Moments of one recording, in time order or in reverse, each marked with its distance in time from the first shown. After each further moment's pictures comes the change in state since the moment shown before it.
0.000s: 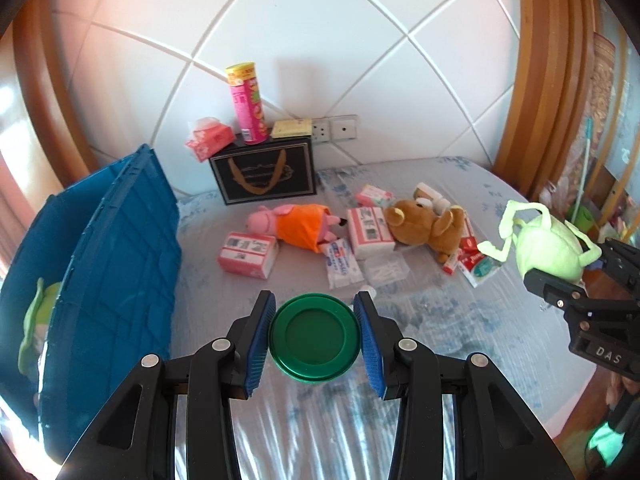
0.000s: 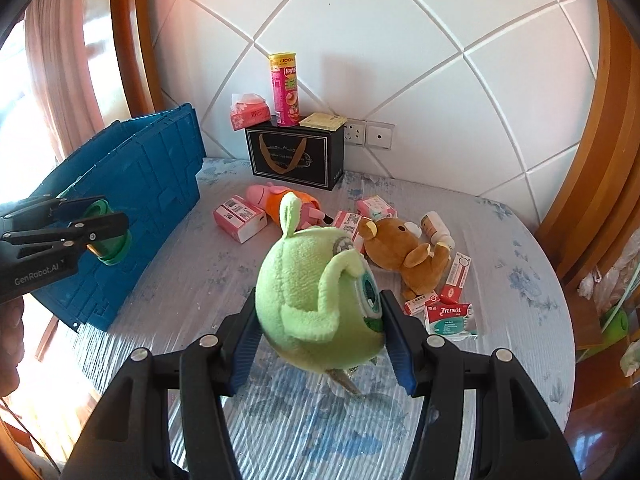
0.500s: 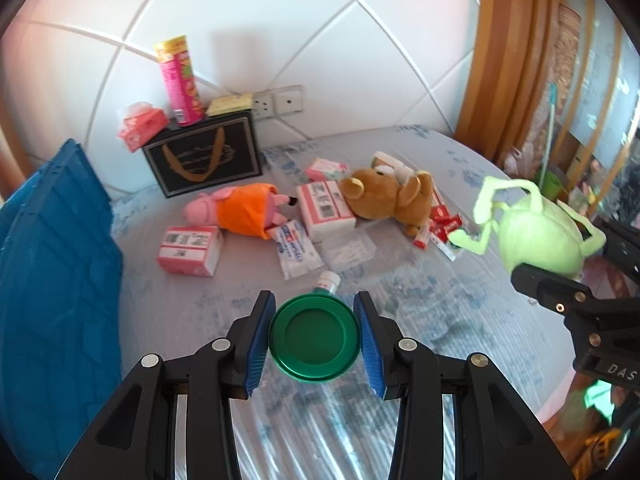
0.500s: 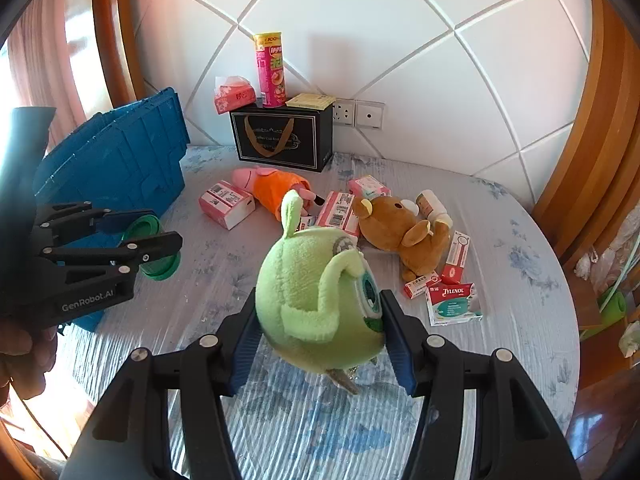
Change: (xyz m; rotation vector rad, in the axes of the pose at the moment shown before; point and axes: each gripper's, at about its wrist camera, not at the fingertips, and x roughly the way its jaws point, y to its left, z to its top) left arm 0.072 -0.023 -0.008 0.097 0.048 -0.155; right arm 0.029 0.006 -0.017 0.043 0.043 -0.047
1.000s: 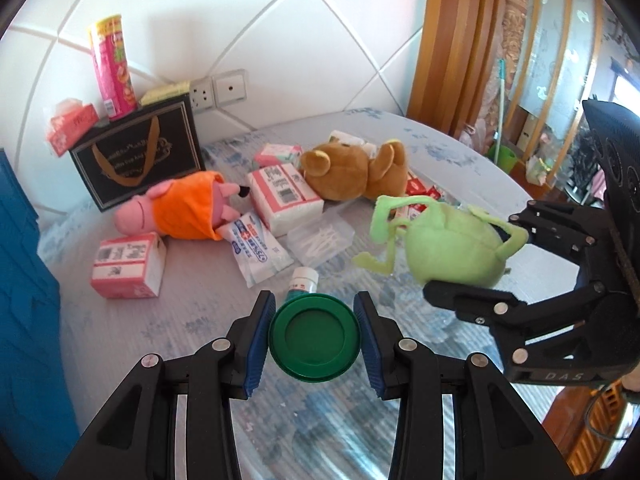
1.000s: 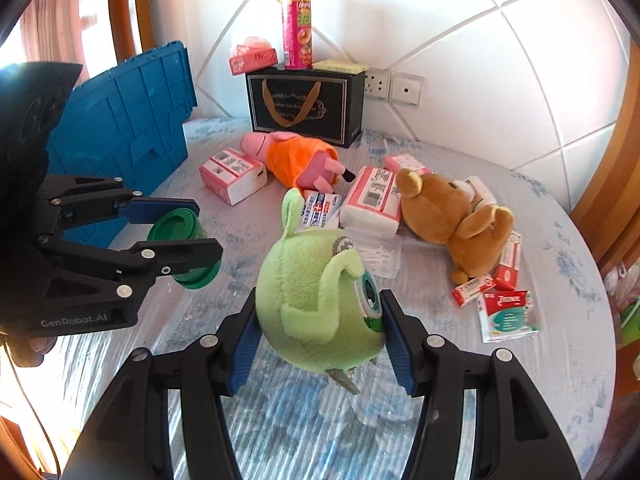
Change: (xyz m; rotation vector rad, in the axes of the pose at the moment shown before) left arm 0.091 0.013 -0.031 0.149 -0.040 -0.212; right arm 0.111 0.023 -0.027 -0.062 0.019 0.038
